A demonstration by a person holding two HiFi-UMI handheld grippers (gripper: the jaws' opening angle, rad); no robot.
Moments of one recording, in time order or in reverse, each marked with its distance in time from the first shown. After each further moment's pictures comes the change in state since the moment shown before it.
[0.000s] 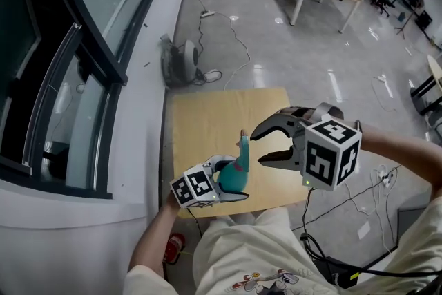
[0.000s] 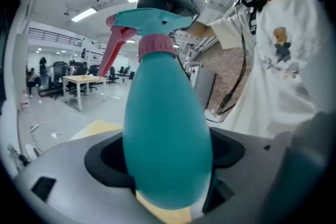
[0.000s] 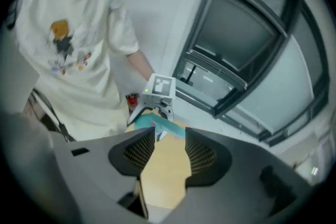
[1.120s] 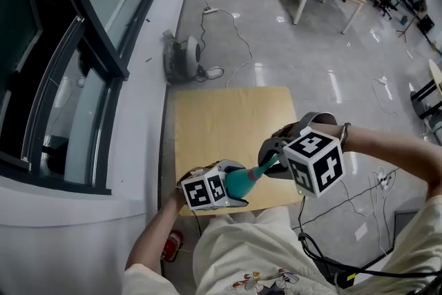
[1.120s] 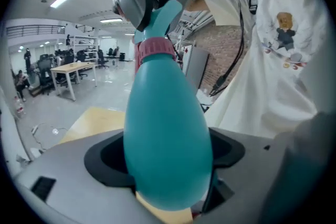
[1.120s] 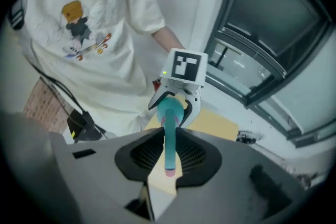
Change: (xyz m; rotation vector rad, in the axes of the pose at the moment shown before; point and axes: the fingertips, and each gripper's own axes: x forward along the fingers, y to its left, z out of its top) left arm 0.006 -0.019 -0.026 0.066 0.251 -0.061; right arm 0.040 0.053 -0.024 -0.086 0.192 0.314
